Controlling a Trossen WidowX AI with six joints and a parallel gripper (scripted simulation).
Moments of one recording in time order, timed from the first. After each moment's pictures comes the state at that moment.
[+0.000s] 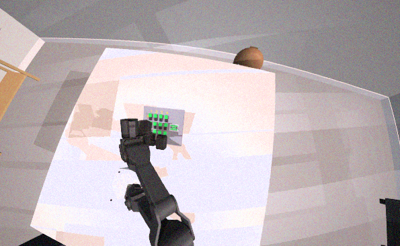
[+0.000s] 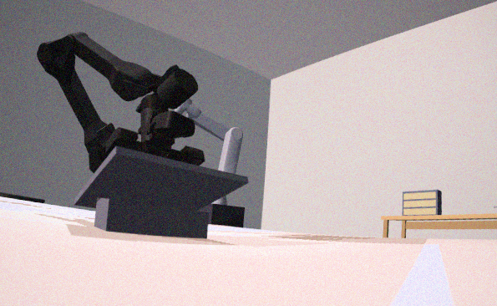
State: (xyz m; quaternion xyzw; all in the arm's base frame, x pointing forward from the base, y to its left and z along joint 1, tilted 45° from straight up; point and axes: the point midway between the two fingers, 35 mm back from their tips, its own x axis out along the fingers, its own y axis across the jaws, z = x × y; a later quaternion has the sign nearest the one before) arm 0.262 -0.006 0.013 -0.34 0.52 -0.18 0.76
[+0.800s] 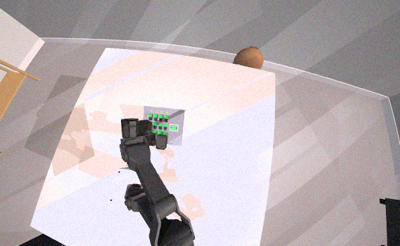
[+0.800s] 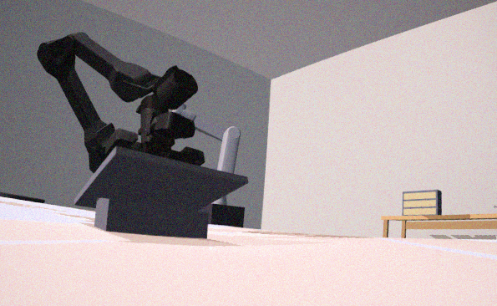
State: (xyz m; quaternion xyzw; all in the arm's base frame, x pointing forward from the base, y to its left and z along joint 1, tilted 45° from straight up) arm 0.262 -0.008 0.012 -0.34 0.52 -0.18 0.76
